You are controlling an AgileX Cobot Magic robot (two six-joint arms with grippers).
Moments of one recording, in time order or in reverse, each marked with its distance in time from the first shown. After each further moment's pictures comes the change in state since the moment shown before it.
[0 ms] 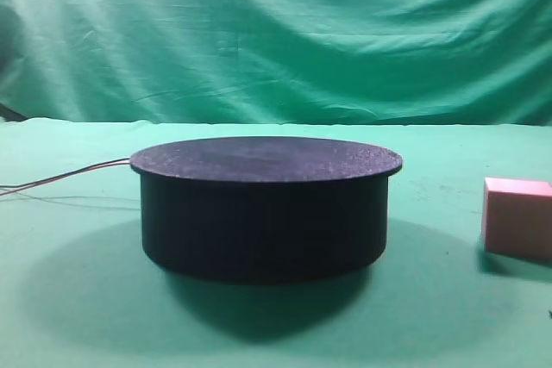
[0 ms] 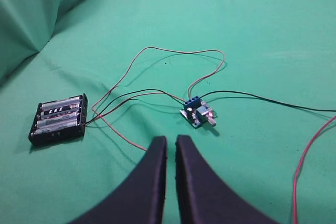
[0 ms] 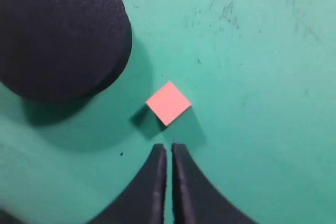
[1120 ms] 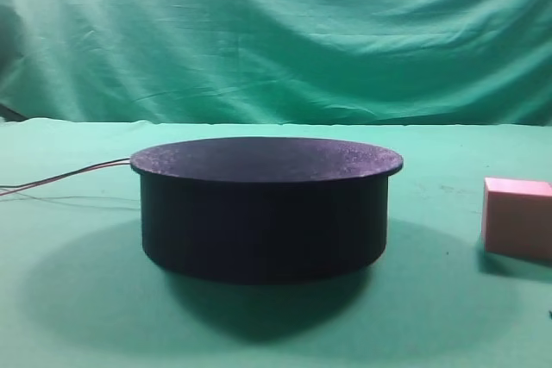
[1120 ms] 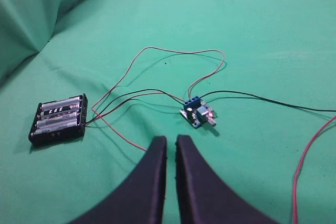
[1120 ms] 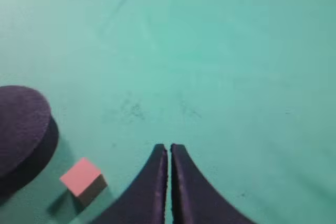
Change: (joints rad) left arm 0.000 0.000 0.000 0.000 0.000 0.000; right arm -0.341 -0.725 0.548 -0.112 -0.415 -0.025
